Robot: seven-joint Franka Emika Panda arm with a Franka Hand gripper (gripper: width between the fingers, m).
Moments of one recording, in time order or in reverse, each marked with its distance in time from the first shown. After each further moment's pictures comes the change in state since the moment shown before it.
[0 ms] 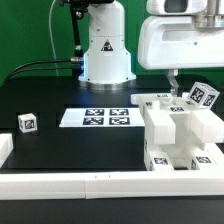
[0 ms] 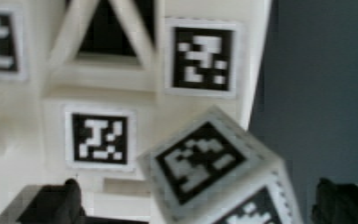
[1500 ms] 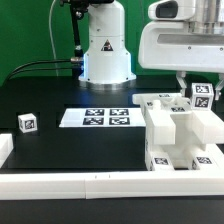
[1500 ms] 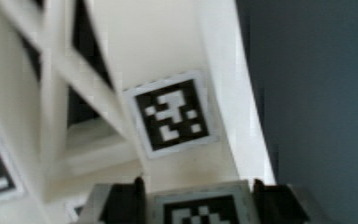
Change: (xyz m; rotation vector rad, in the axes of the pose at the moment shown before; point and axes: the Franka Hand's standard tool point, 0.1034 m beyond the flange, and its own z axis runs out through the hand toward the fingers) arm -0.010 -0.013 0.010 -0.009 -0.021 0.694
